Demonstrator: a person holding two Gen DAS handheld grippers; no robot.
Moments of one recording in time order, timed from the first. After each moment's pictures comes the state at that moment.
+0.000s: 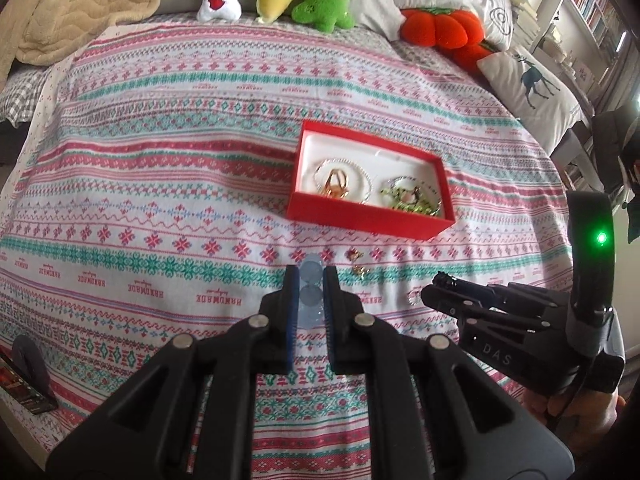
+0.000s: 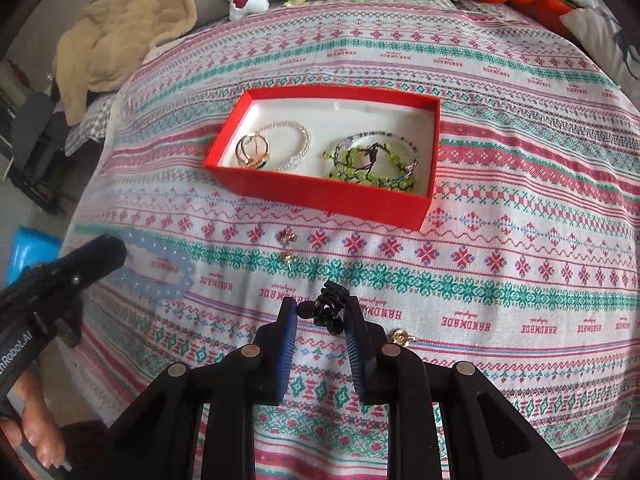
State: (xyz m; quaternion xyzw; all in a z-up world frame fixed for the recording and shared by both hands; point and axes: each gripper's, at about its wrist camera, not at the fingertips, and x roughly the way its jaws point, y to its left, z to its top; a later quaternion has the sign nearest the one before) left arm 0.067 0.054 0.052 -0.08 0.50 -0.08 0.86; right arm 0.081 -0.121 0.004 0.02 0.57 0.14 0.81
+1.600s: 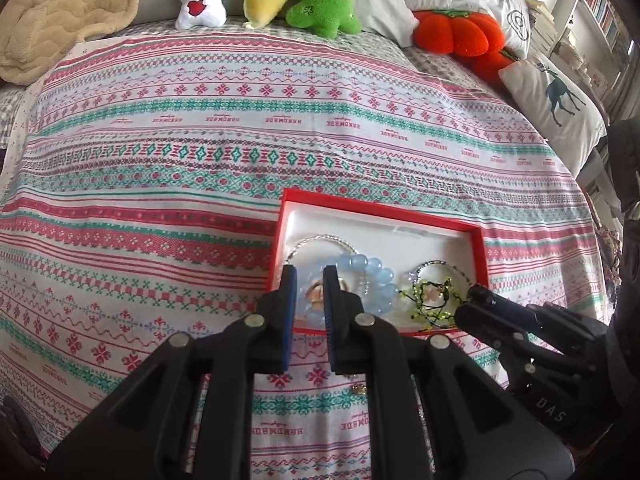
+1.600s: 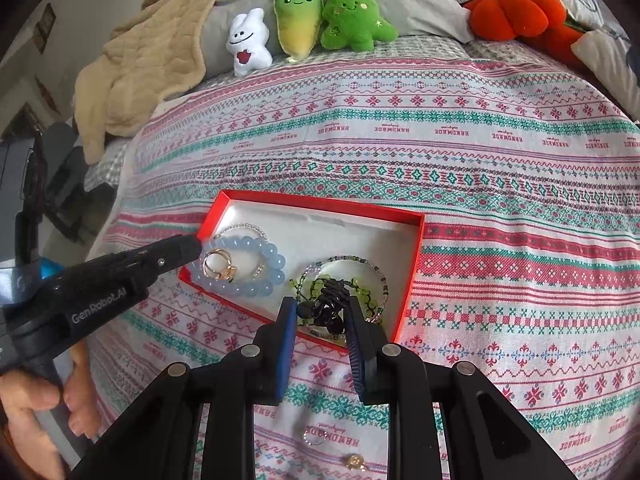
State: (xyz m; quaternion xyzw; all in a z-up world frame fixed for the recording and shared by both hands) left arm 0.169 0.025 0.020 -0.08 0.49 -0.06 0.87; right arm 0.150 -0.159 0.014 0.04 0.49 0.18 0.85
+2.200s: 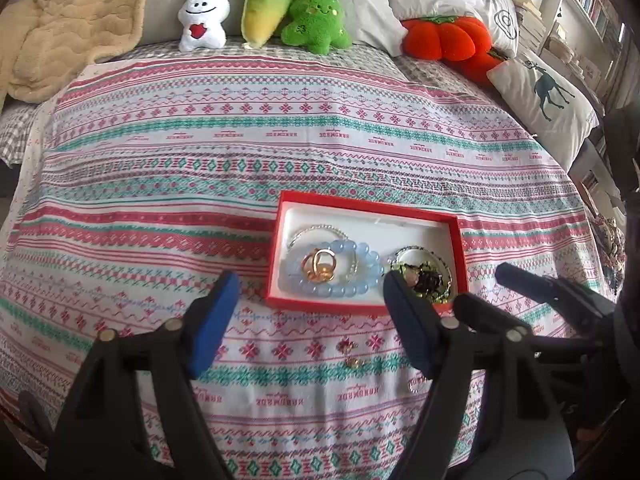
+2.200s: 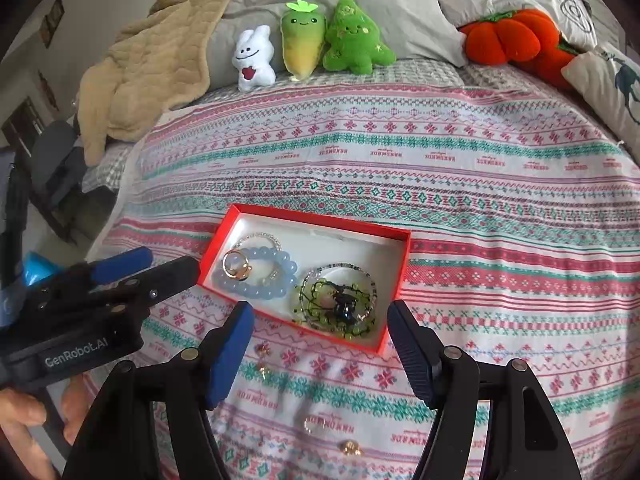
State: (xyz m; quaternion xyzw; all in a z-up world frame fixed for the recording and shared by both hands) left arm 0.135 0.023 0.051 -0.06 0.47 -0.06 0.88; right arm 0.126 -0.162 0.044 0.02 0.46 0.17 0.87
